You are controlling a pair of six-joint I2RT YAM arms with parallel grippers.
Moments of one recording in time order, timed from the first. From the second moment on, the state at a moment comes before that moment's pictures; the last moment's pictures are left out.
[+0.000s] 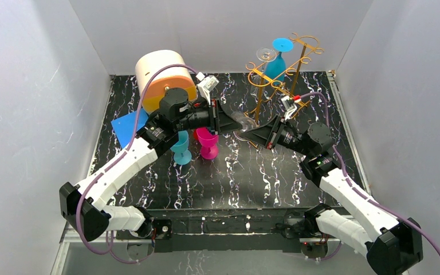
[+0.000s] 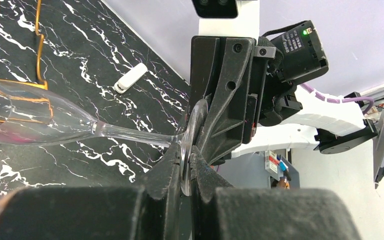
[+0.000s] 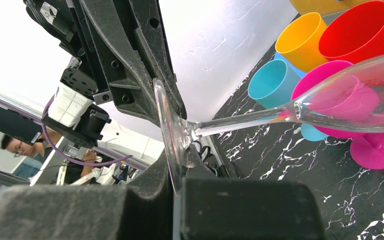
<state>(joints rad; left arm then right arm) -0.69 1.27 1.22 -0.10 0.61 -0.64 0.52 0.92 0.64 0.47 -0.69 1.04</state>
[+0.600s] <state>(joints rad) -0.70 1.20 1.31 -0.35 0.35 -0.55 0.54 0.94 0.64 0.42 -0.77 0.88</state>
